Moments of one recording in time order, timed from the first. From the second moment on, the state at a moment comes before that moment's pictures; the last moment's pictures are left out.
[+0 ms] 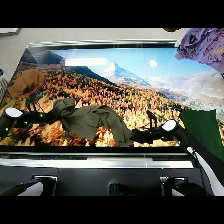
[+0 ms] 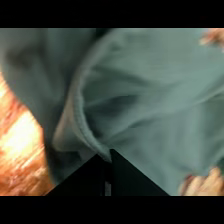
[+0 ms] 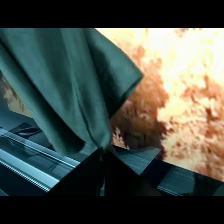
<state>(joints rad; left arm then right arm) 0.19 -1.22 0.81 0.88 -0.91 -1.36 0.21 -1.21 0.61 -0.74 0.94 1.39</state>
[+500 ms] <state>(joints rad) 0.25 -1.00 1.51 1.04 -0.90 -1.49 0.21 -1.04 1.41 -1.35 0.99 1.60</state>
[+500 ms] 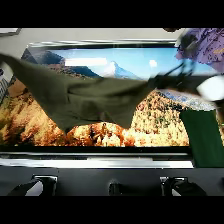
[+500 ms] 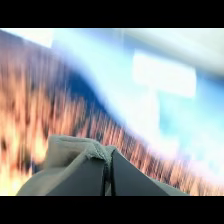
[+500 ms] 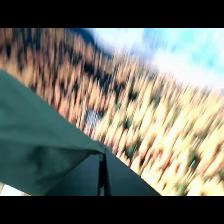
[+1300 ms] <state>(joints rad) 0.26 -0.74 1.76 1.39 -1.13 -1.79 0.21 -0.83 1.79 -1.67 1.09 1.73</state>
